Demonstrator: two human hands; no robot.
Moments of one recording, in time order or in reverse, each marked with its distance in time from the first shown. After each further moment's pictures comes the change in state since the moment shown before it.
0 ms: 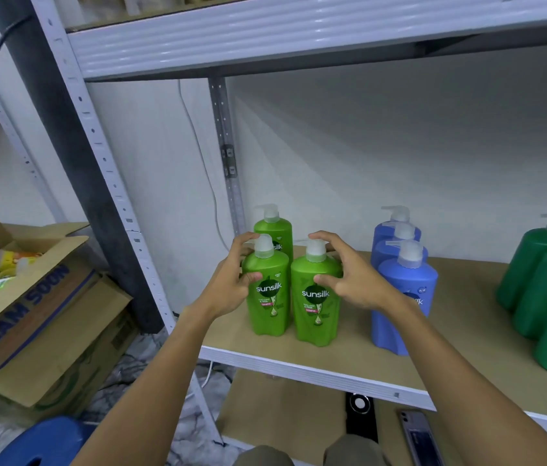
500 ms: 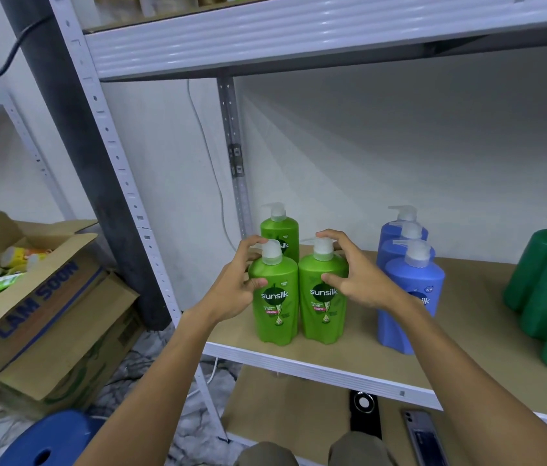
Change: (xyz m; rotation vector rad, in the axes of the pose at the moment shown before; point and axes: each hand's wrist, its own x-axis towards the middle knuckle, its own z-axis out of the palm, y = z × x) left_hand -0.017 0.007 -0.005 -0.116 -0.071 0.031; right_hand 0.000 0.001 0.003 0.037 -0.017 -0.017
